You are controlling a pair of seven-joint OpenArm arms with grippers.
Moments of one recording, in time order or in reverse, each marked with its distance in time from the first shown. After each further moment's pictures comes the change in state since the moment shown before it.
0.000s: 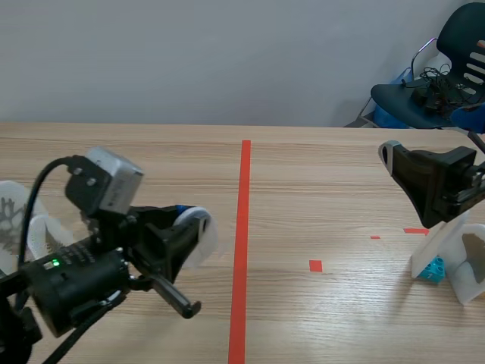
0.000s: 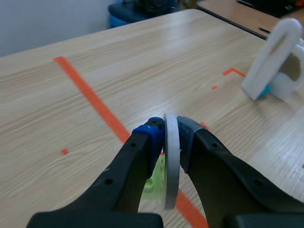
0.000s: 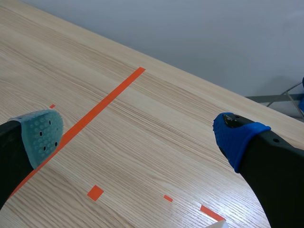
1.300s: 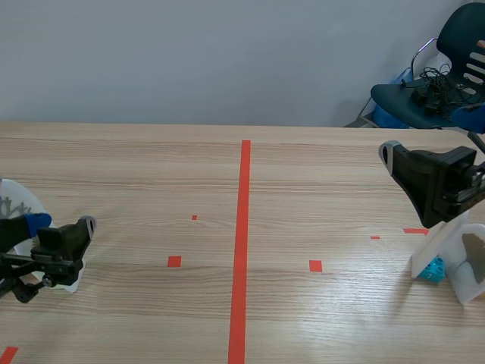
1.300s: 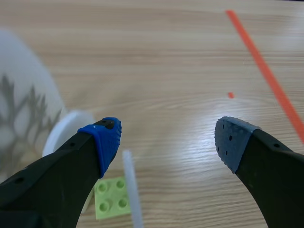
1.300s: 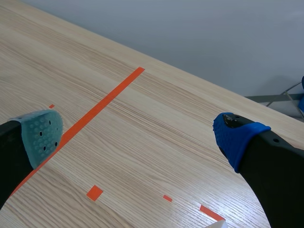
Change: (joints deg) left arm 0.2 -1.2 -20.3 -10.2 -10.6 4.4 2.5; right arm 0.0 0.0 0.0 0.0 0.0 0.0 0.0
